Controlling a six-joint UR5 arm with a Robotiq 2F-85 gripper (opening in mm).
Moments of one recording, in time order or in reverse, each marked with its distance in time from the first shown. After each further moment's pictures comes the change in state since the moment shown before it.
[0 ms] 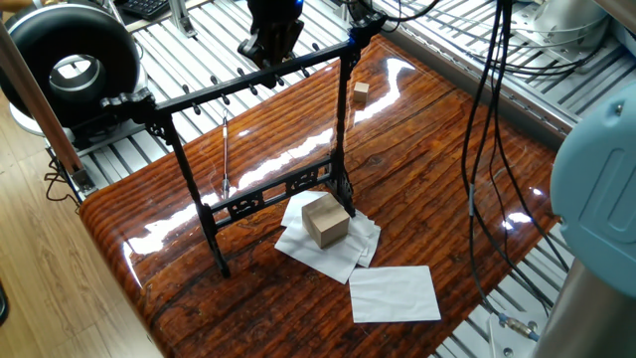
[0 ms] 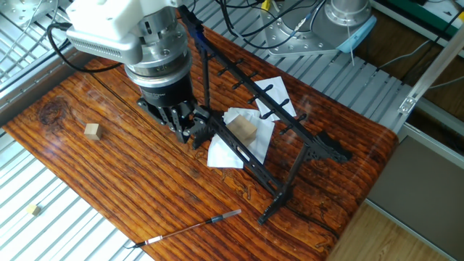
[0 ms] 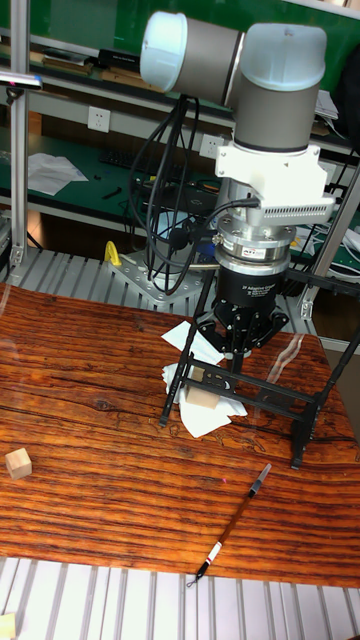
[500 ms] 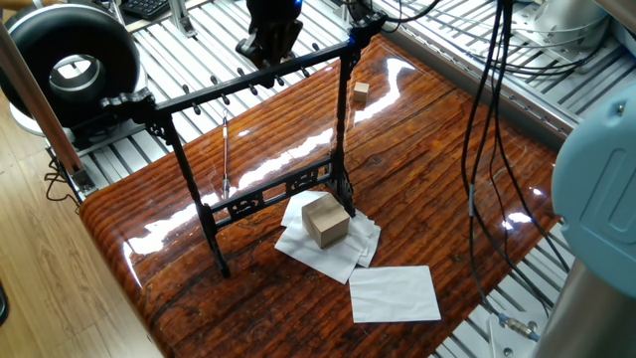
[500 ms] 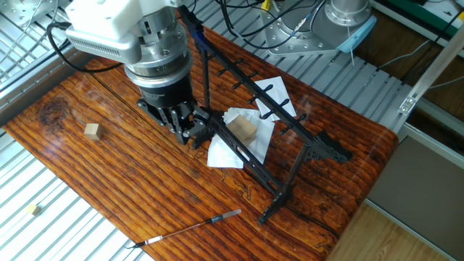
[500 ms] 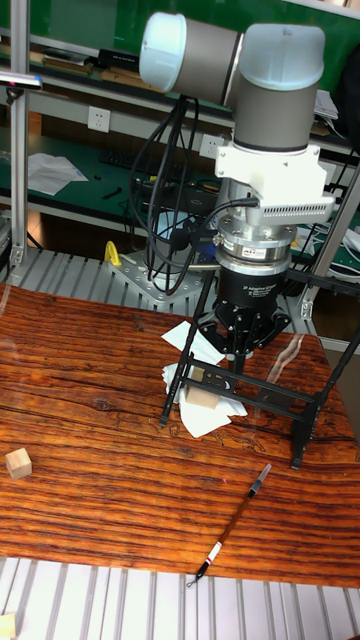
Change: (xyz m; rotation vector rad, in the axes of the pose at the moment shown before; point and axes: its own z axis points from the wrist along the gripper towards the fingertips) arm -0.004 0.002 0.000 -0.007 -0.015 0.008
